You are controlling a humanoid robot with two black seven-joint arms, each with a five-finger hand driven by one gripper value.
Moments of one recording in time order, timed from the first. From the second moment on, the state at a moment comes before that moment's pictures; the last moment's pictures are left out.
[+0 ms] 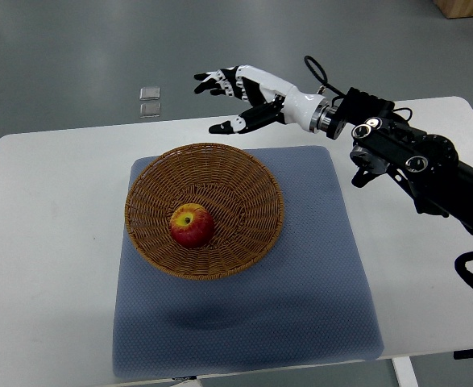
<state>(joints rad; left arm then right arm) -0.01 0.00 -0.08 -0.16 0.07 0.03 0.14 1.02 -0.13 0.55 0.63 -0.76 0.35 0.41</state>
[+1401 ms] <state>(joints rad) -0.01 0.00 -0.09 -0.16 0.07 0.03 0.13 0.83 -0.20 0.56 0.38 -0.29 0.24 0.30</state>
